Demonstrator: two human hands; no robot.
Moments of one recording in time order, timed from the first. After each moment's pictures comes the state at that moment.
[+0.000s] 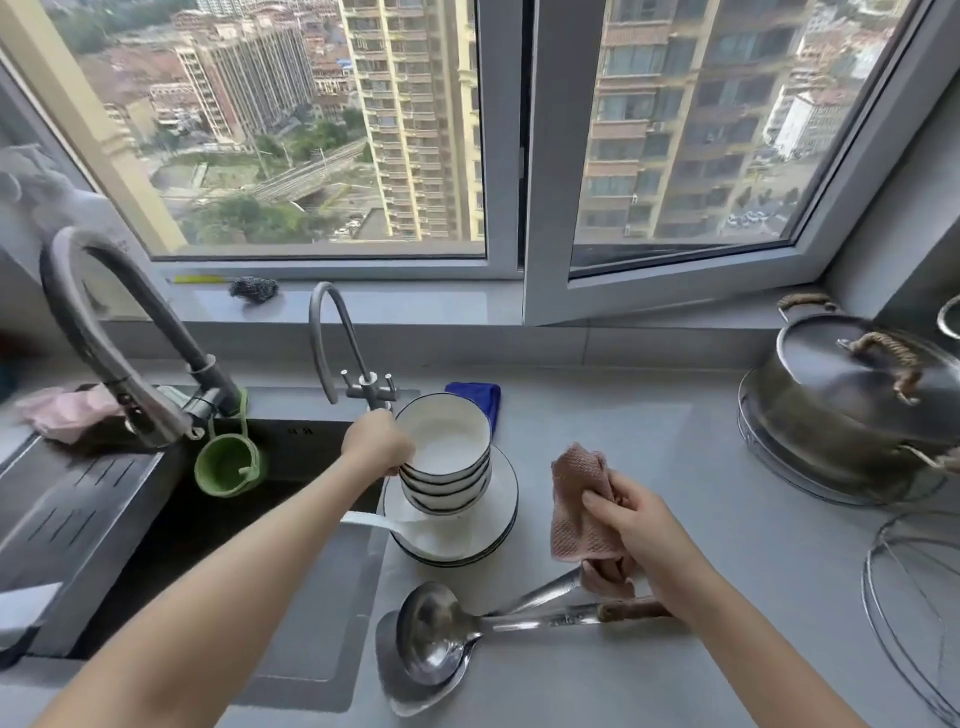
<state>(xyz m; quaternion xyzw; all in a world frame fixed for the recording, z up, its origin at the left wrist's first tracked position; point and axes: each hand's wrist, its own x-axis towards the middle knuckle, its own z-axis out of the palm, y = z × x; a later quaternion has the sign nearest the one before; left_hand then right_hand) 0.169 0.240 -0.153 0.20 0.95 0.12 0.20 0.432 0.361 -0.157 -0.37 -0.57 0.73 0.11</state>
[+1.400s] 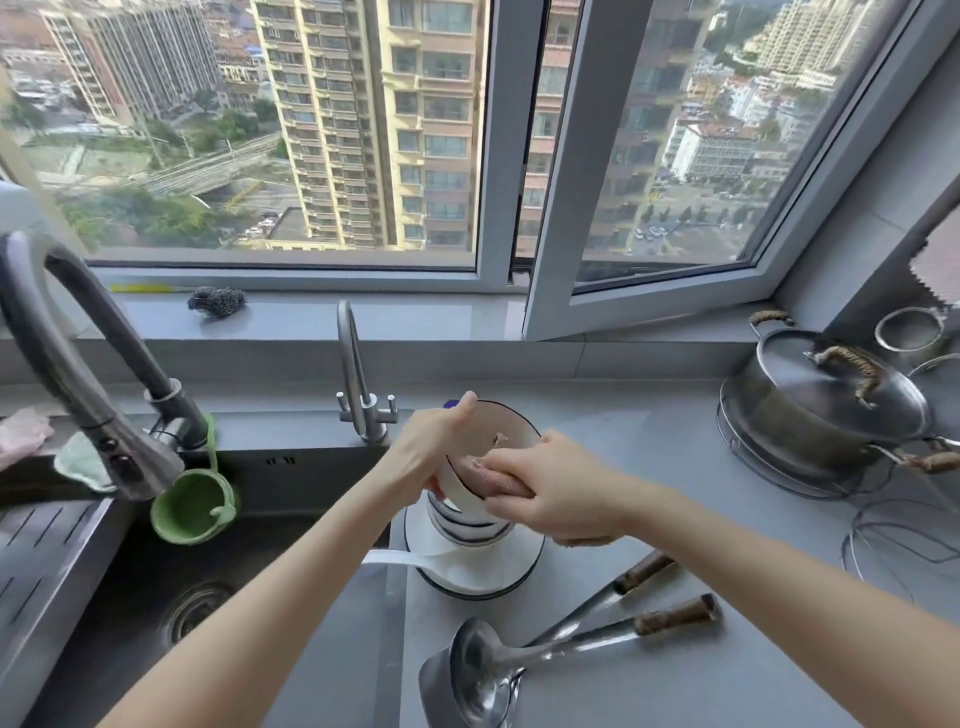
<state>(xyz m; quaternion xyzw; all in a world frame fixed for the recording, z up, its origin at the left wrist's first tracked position) 0.158 0.232 -0.113 0.20 0.74 0.48 0.43 0.306 0.301 -0.072 -0.13 -0.97 0.21 -0.09</state>
